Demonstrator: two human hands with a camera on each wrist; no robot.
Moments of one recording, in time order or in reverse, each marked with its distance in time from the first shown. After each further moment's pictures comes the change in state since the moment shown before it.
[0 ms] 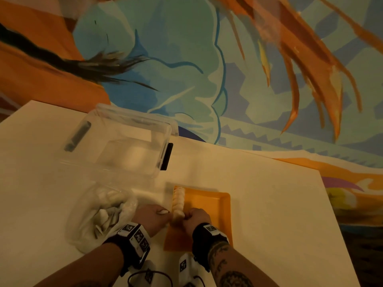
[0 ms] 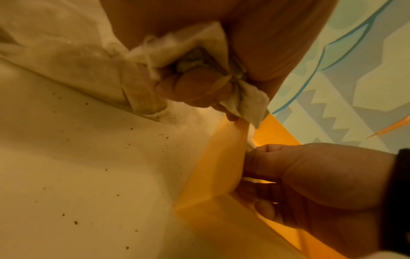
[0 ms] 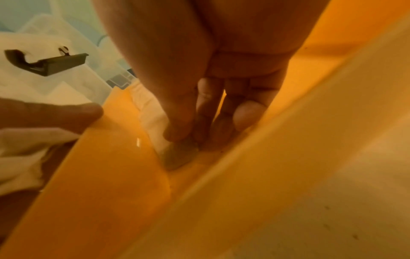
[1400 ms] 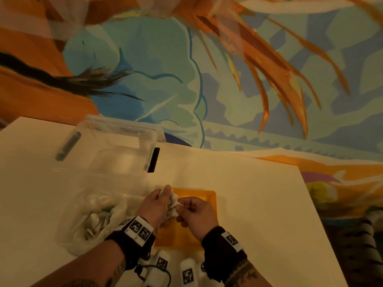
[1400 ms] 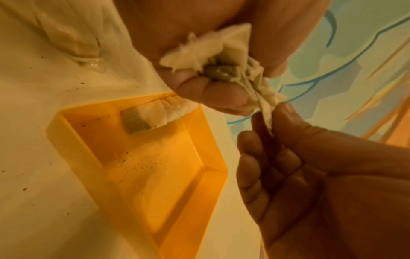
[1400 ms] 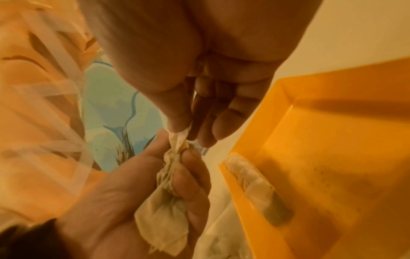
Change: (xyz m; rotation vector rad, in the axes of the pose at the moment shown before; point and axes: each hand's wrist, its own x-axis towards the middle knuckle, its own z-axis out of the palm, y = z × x) left_hand -0.030 0.061 0.020 -0.509 0.154 0.026; right_hand -0.098 -0.008 -0.051 0.751 0.087 -0.294
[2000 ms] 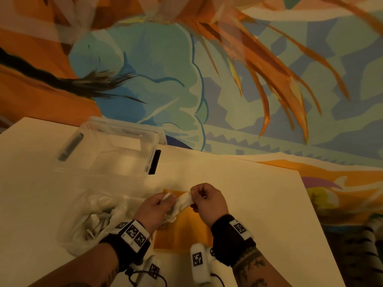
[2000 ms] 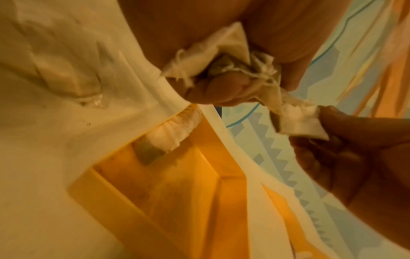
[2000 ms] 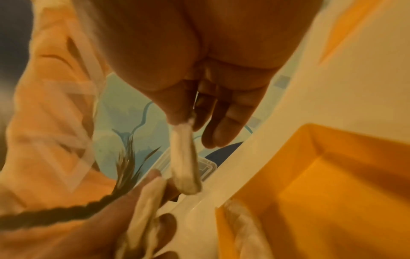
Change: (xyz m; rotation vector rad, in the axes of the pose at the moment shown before) left_hand -0.007 -0.003 -0.010 0.002 -0.116 0.045; right_hand 0.018 -0.023 -0.030 -0.157 0.126 -0.130
